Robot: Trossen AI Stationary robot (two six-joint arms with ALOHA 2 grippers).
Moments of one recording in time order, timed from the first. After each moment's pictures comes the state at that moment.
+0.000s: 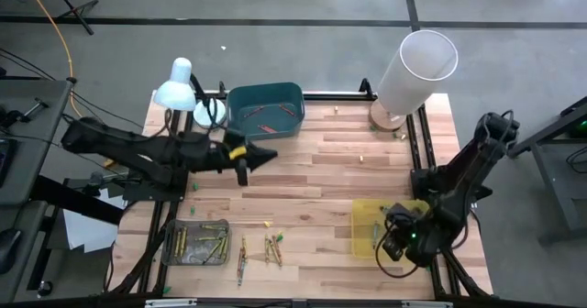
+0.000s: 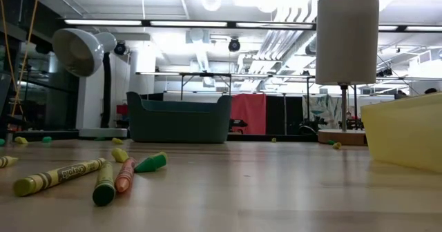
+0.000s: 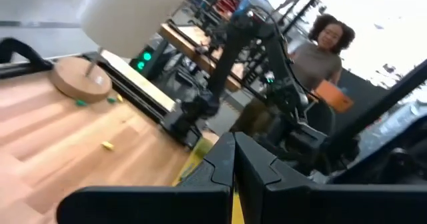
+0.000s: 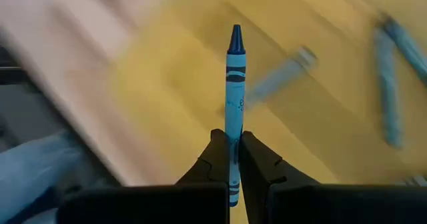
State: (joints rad) left arm -0.18 1.09 0.92 0.11 -0.34 -0.68; right arm 0.96 1.27 0.83 -0.81 0.28 1.77
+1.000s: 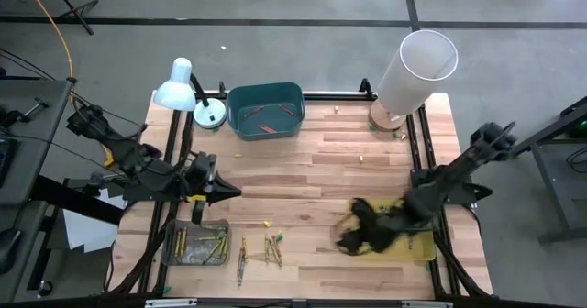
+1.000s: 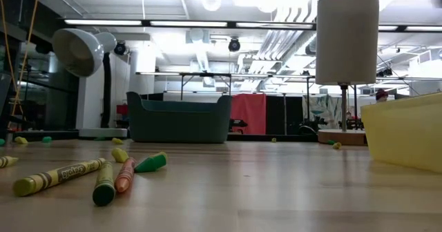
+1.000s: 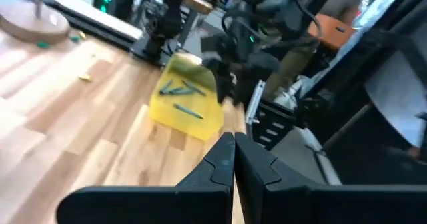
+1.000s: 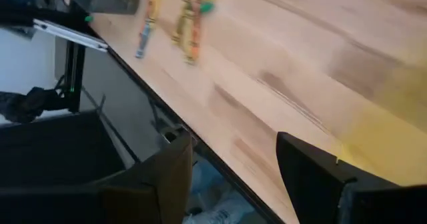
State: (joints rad) left arm -0.60 0.90 0.92 -0.30 -0.49 -0.63; right arm 0.68 1.41 1.07 -0.53 0.24 1.69
